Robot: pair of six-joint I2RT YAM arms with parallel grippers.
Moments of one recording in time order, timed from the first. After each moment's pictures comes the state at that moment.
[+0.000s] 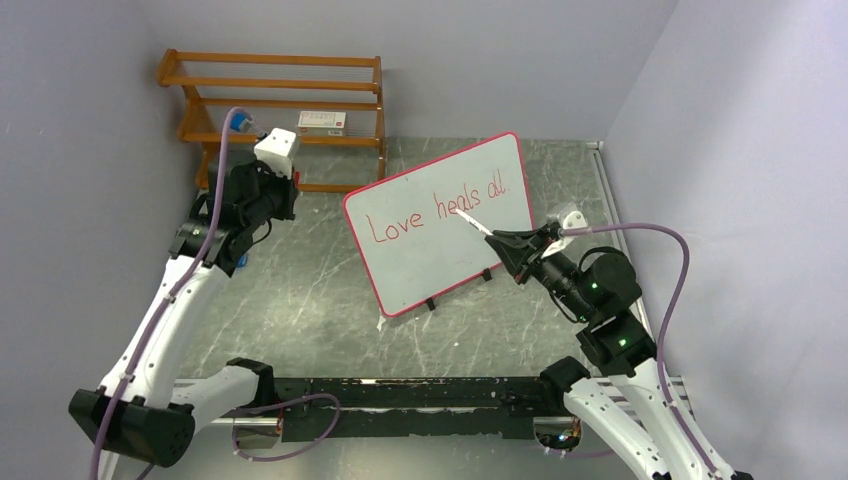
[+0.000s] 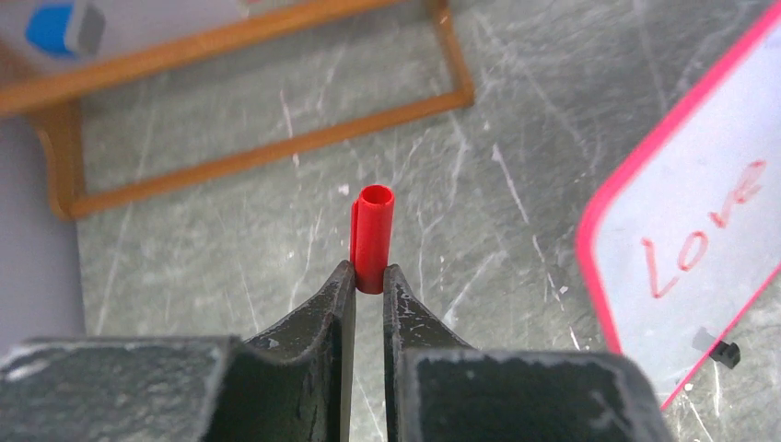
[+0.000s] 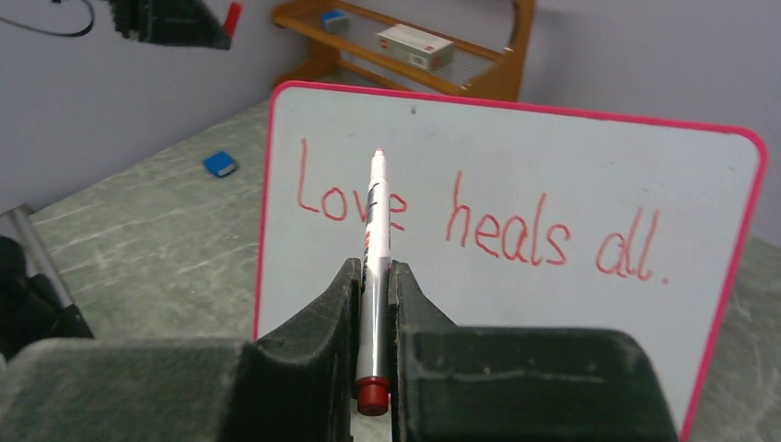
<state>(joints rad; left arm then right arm) -0.25 1.08 1.15 -0.52 -0.01 0.04 0.50 0.51 0.72 -0.15 -0.23 0.05</state>
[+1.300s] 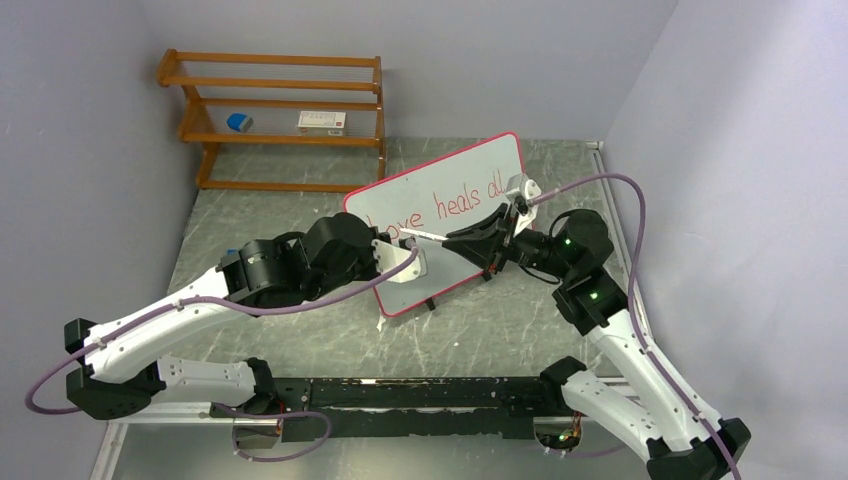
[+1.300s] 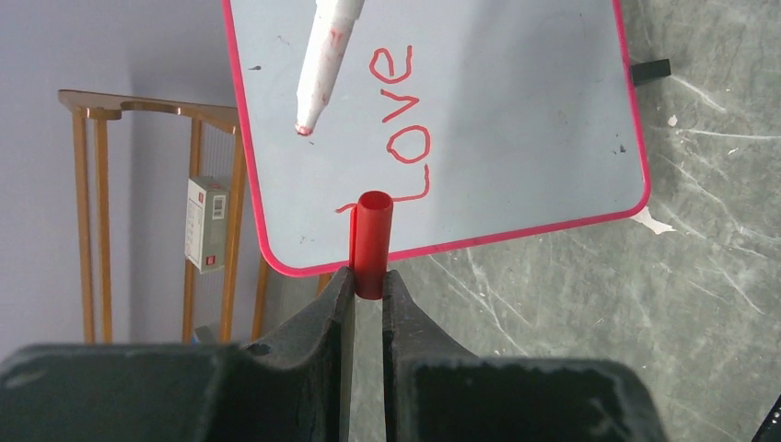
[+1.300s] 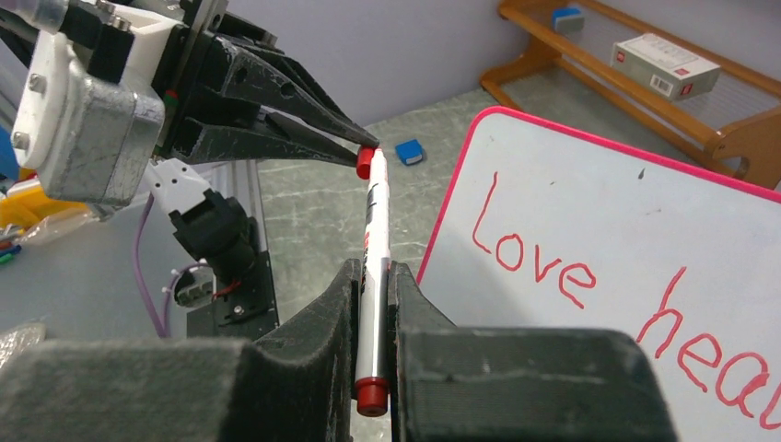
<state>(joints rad) -1.15 1.14 1.37 -0.85 -0.40 0.63 0.50 0.79 0.82 0.08 -0.73 0.20</state>
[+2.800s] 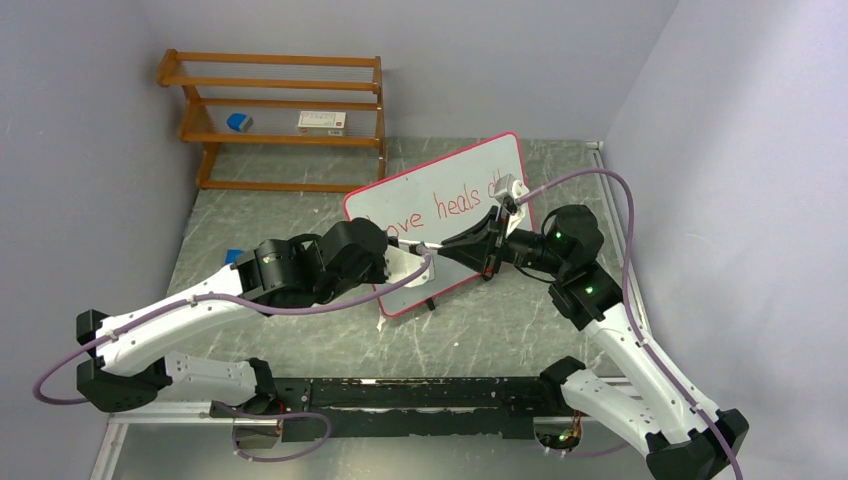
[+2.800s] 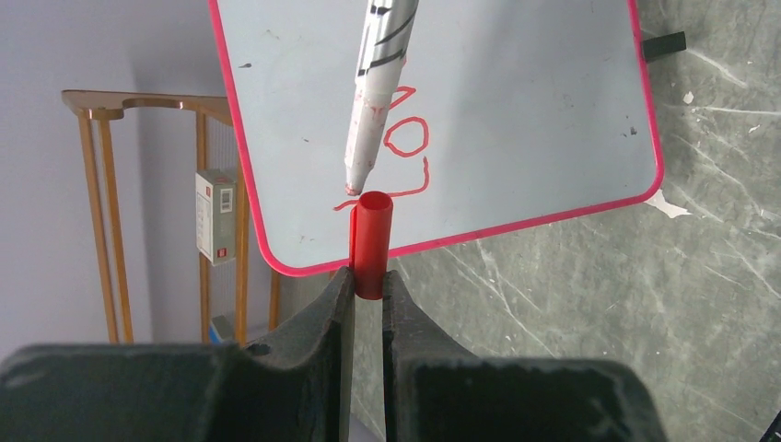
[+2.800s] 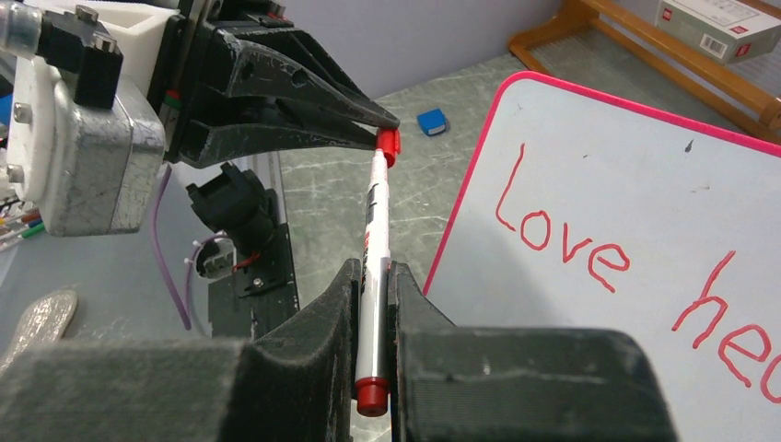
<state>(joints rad) -1.19 1.19 1.39 -0.89 -0.48 0.63 0.51 0.84 0.84 0.00 -0.78 0.18</state>
